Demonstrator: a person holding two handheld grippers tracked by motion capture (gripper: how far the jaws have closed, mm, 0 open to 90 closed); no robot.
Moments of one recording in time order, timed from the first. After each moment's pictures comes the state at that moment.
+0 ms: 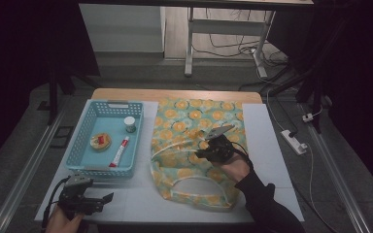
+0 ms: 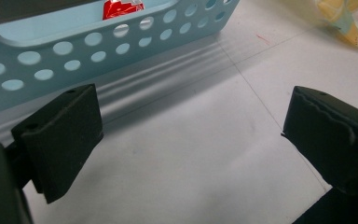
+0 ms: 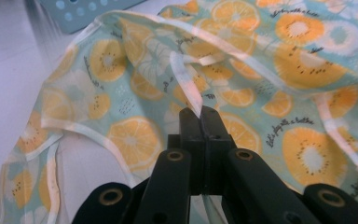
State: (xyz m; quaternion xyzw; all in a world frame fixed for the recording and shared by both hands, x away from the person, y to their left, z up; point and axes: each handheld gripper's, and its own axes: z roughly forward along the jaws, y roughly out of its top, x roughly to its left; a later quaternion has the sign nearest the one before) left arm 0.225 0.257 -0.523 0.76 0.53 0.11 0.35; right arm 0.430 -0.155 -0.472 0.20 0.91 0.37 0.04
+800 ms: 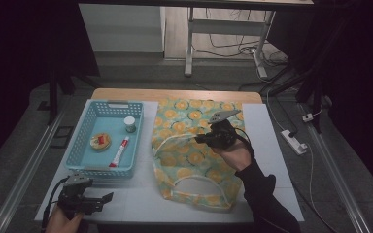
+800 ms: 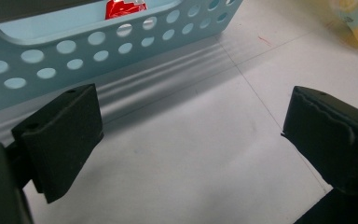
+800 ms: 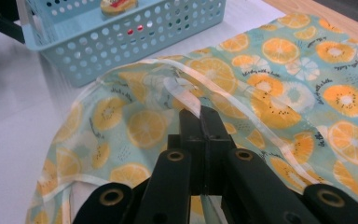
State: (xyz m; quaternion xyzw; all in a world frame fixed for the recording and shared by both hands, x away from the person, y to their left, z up) left arm 0.225 0.258 -0.523 0.76 0.54 0.11 0.35; right arm 0.443 -0.150 -0.422 0.20 0.89 0.41 0.05
